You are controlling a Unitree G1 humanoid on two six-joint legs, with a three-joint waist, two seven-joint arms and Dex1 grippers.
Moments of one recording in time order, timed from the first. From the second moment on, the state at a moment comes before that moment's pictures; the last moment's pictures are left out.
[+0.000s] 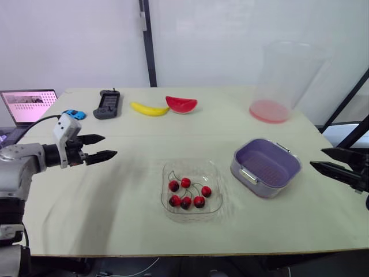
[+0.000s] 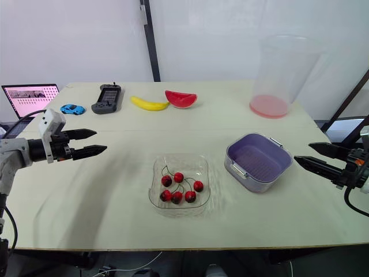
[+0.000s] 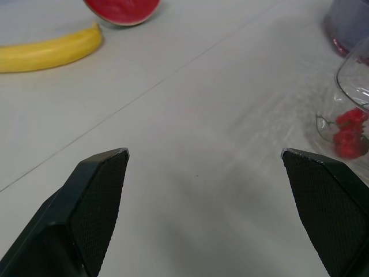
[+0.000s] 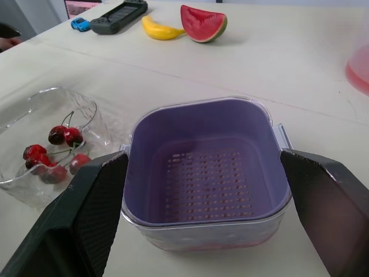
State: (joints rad) left arm -0.58 0.92 0.18 0.31 -0.43 0.45 -1.20; right arm -0.04 -1.05 -0.73 -0.04 0.77 0.74 1.13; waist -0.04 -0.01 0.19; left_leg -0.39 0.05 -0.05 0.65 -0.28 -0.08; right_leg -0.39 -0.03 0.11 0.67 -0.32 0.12
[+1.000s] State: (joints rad) left arm -0.47 0.94 0.22 0.15 -0.54 0.52 -1.35; right arm -0.17 -1.10 -0.63 -0.21 0.85 0.89 1.02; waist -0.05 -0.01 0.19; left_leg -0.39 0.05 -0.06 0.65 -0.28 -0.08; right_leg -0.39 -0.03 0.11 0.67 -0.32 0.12
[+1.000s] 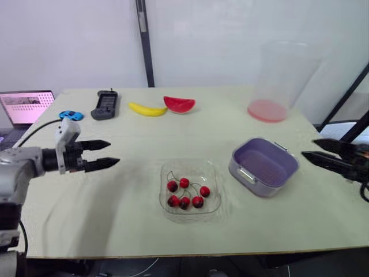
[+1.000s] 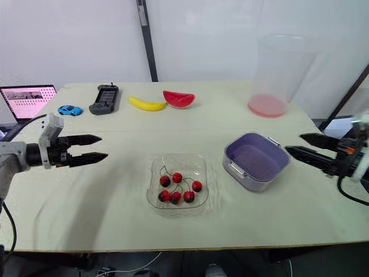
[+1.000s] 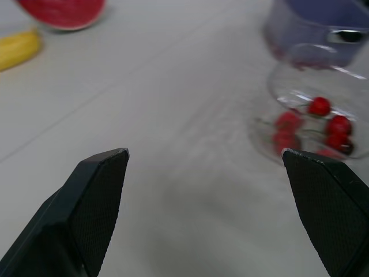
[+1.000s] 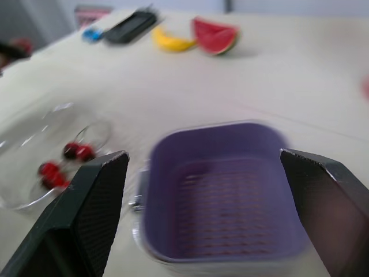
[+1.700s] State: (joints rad) left arm -0.29 0.88 0.25 -0.13 -0.64 0.52 -1.29; right arm -1.02 -0.76 0.41 -0.46 0.68 1.26 0.78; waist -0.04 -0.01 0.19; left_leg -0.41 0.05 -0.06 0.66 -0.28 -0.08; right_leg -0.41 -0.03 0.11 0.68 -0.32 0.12
